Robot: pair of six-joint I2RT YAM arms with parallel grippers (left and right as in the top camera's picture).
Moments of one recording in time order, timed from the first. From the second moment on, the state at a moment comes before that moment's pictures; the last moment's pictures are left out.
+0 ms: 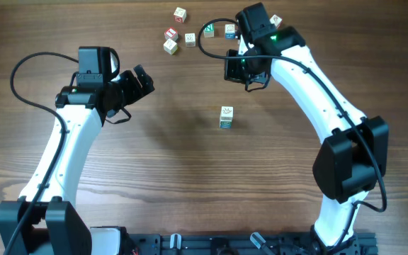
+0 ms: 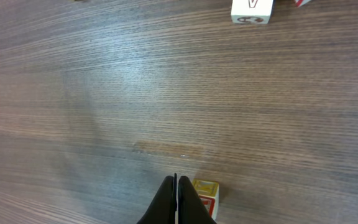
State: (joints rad) left arm -0.03 1.52 1.14 -0.63 0.19 -0.55; right arm 0.40 2.01 1.78 -0.96 -0.18 0.49
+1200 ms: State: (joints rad) left arm -0.03 1.52 1.14 -0.63 0.19 -0.55; right arm 0.48 2.11 1.78 -1.07 -0.13 0.51
